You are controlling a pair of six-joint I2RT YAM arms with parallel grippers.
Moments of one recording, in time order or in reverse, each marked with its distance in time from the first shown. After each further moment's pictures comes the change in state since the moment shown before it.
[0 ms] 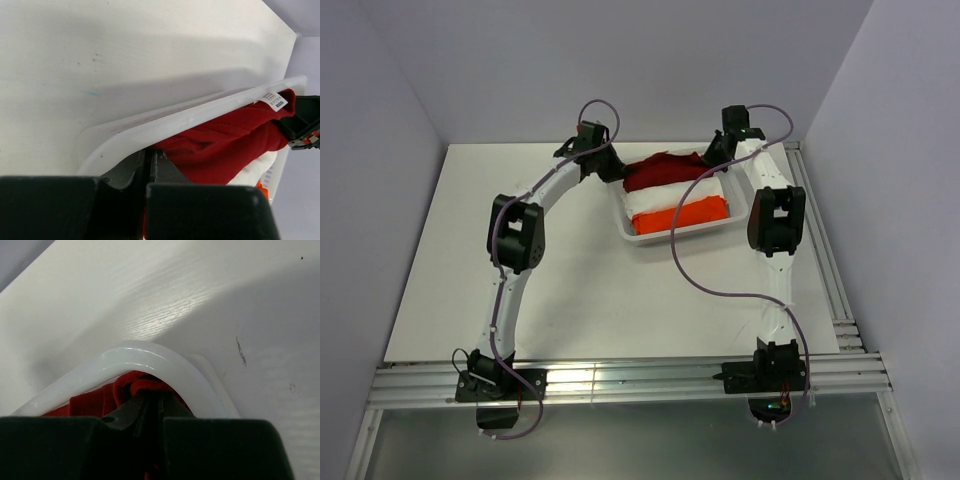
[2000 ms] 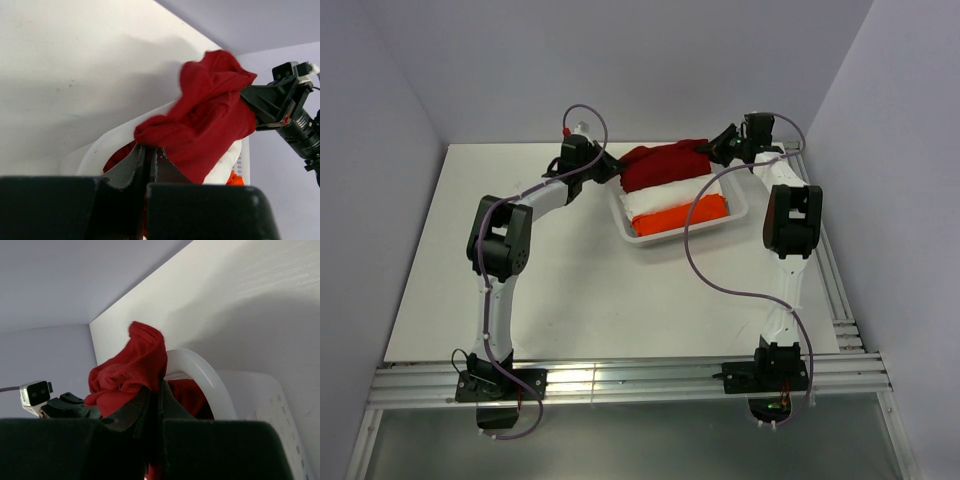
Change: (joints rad) left arm 0.030 -0.198 -0.462 0.613 0.041 -0.058; right arm -0.108 -0.087 -0.304 0.556 -0.501 0.267
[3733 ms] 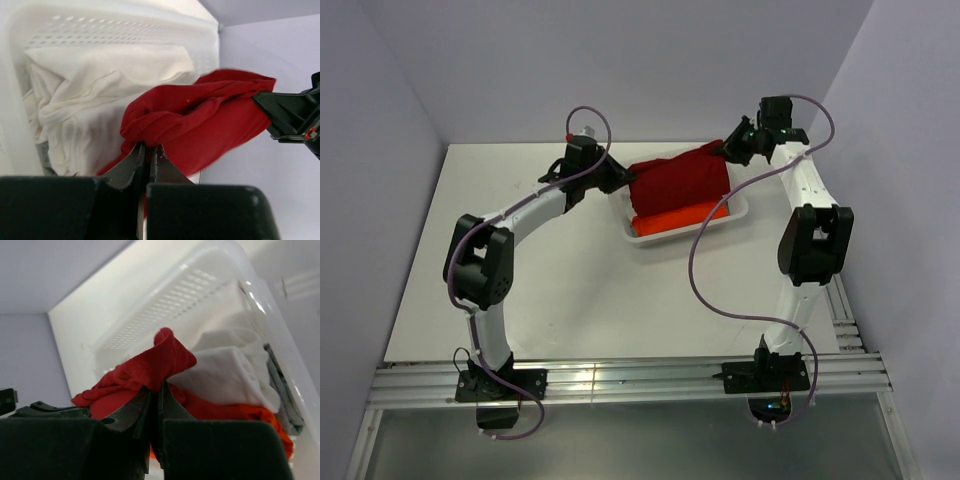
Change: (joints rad) left arm -0.108 -0.294 -0.168 -0.216 -0.069 -0.112; right arm 0.018 -0.393 -0.137 -0.435 0.215 -0.216
